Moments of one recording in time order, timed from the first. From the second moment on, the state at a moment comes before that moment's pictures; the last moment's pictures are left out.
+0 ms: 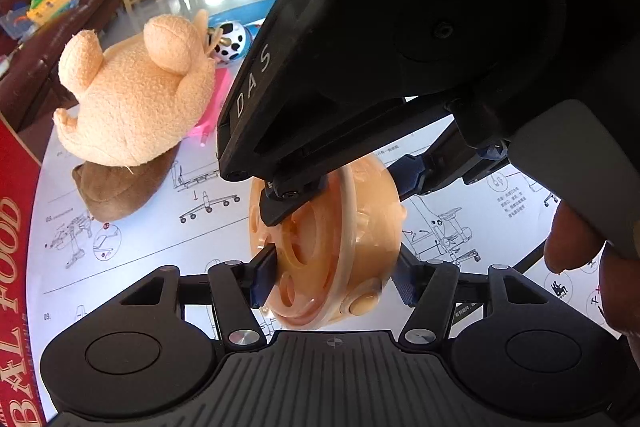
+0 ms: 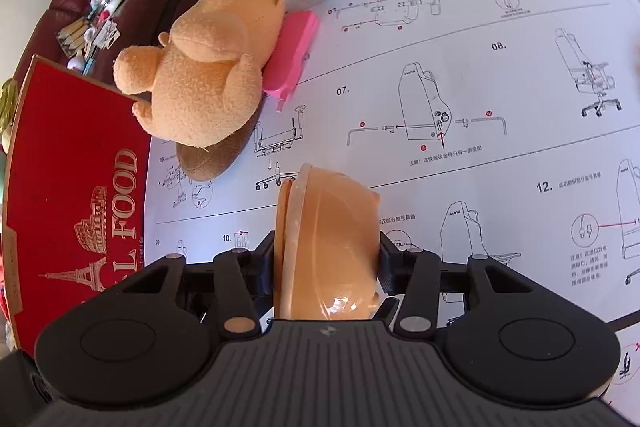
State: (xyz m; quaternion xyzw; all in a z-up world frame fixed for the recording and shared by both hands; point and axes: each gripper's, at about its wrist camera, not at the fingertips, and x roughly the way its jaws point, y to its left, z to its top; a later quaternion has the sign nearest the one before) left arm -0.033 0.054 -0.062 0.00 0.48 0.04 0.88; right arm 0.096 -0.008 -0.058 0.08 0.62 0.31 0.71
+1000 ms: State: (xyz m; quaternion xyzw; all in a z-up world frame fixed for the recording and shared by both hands) left arm -0.064 0.032 -0.019 0.04 0.43 0.07 0.90; right arm 0.073 -0.031 -0.014 0.08 0.58 0.36 0.73
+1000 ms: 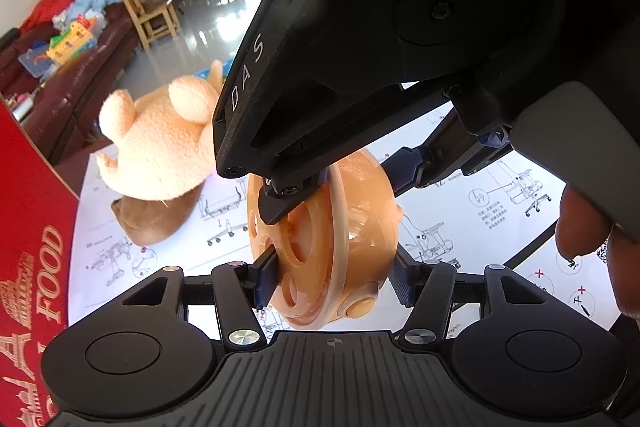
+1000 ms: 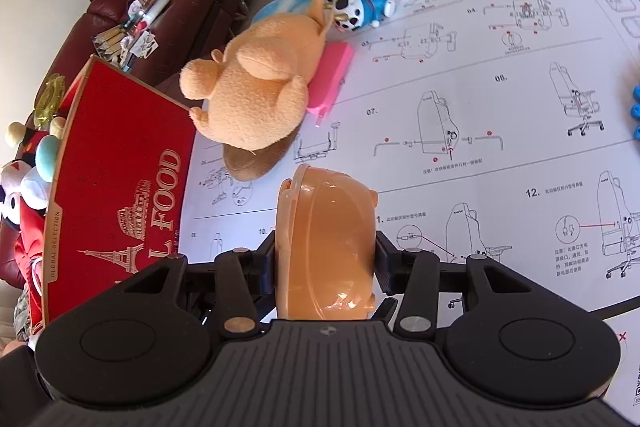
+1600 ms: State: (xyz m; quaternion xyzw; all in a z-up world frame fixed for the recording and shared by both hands) left arm -0.065 0.095 0.094 0.06 0.32 0.16 0.93; right arm 0.064 0.039 0.125 0.02 0.46 0.47 0.75
